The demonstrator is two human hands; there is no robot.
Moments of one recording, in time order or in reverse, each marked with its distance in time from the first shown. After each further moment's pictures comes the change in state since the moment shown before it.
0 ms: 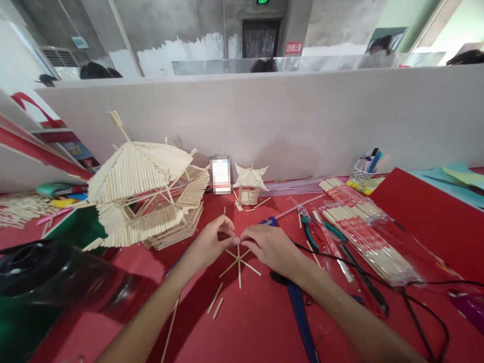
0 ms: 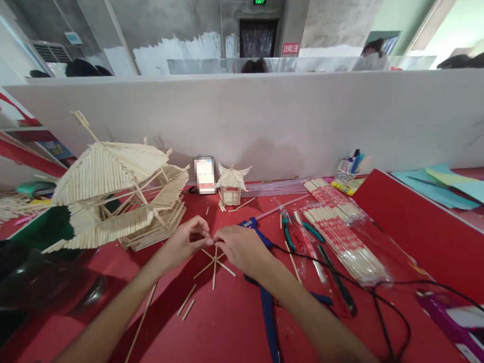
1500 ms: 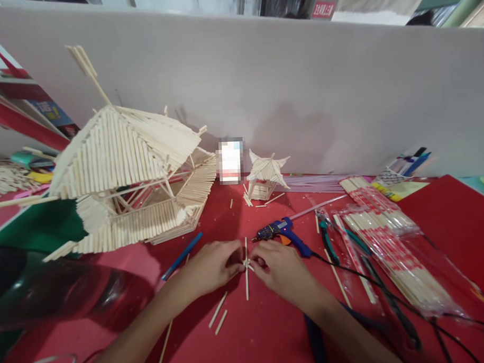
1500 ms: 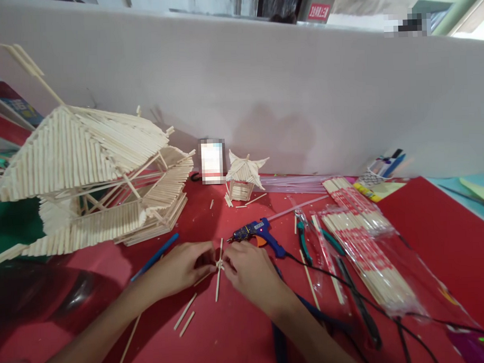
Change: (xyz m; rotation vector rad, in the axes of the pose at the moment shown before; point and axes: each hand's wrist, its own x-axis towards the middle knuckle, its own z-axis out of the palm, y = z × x) left_hand -0.019 -0.010 -0.004 0.523 -0.248 -0.070; right_hand -0.008 -0.001 0.030 -0.045 -0.196 0.174
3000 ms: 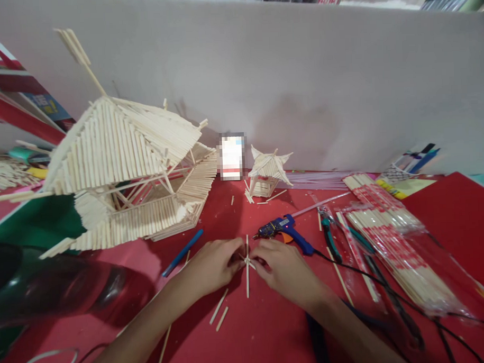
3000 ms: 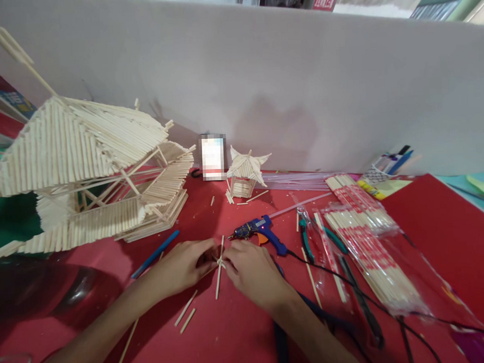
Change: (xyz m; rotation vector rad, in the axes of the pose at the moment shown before) left_hand 0.000 0.003 0.005 0.083 -0.002 -0.039; right_hand -0.003 0.003 0.002 0.040 -0.036 -0.039
